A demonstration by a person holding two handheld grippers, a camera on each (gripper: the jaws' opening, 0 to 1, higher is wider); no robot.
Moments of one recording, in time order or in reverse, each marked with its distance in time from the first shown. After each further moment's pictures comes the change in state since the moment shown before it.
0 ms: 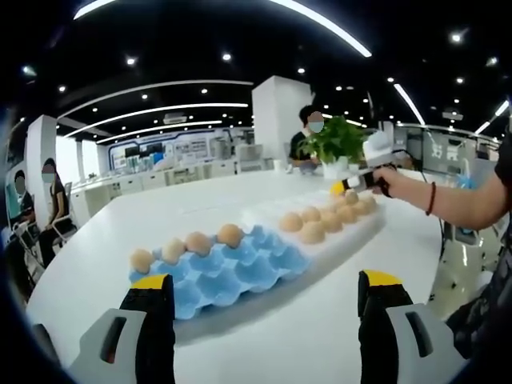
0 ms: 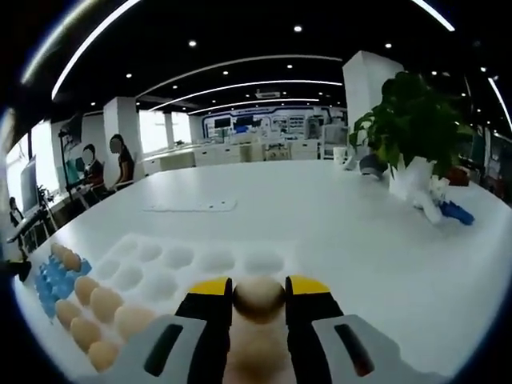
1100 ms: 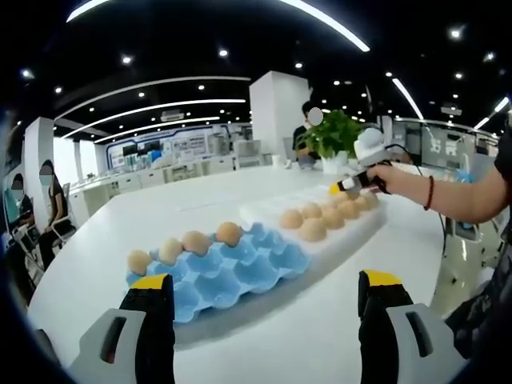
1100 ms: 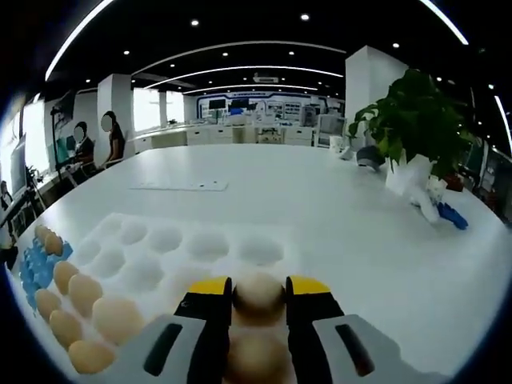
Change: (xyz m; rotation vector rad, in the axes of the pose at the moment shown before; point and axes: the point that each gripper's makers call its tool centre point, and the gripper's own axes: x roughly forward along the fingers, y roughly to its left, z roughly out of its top) left arm 0.008 -0.002 -0.003 0.012 0.024 -0.006; right arm 0.023 -0.005 -0.017 -0.058 0.100 -0.073
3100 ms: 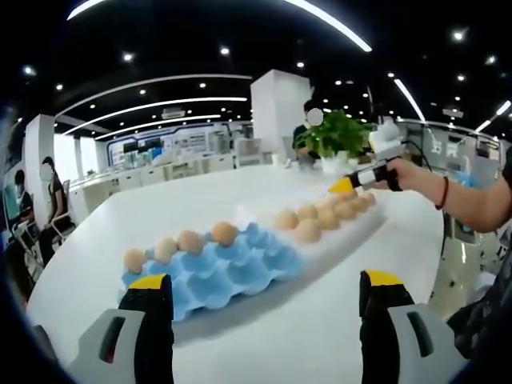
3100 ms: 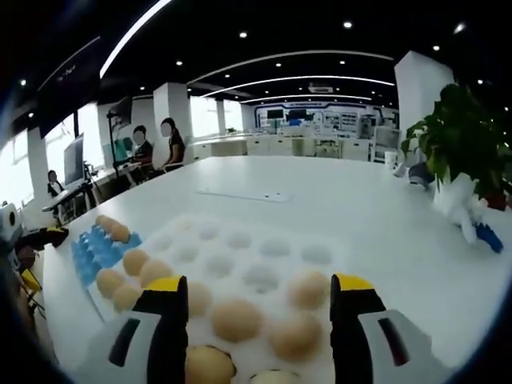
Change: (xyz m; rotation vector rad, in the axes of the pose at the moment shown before) left arm 0.001 -0.006 0.003 -0.013 0.012 0.007; right arm -0.051 0.045 0.006 -0.057 -0.059 0.331
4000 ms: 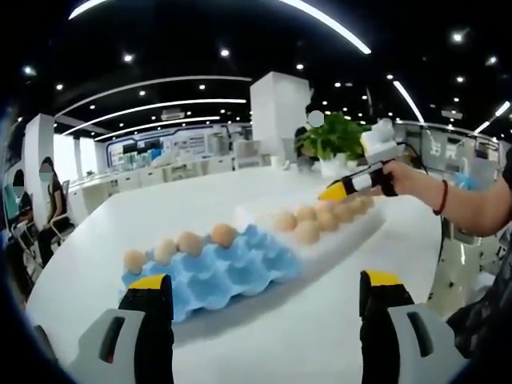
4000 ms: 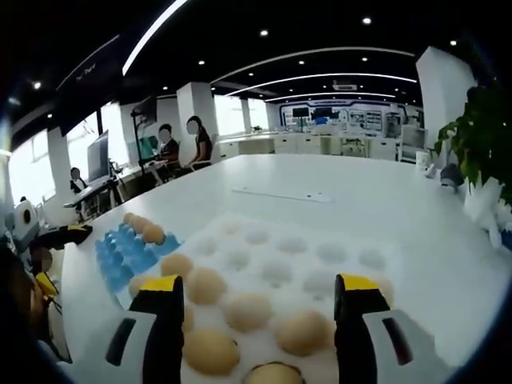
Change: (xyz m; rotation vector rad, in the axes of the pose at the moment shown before) left arm -0.001 0.000 0.001 -0.001 -0.010 -0.007; right arm 0.013 0.060 0.002 -0.027 0.009 0.156
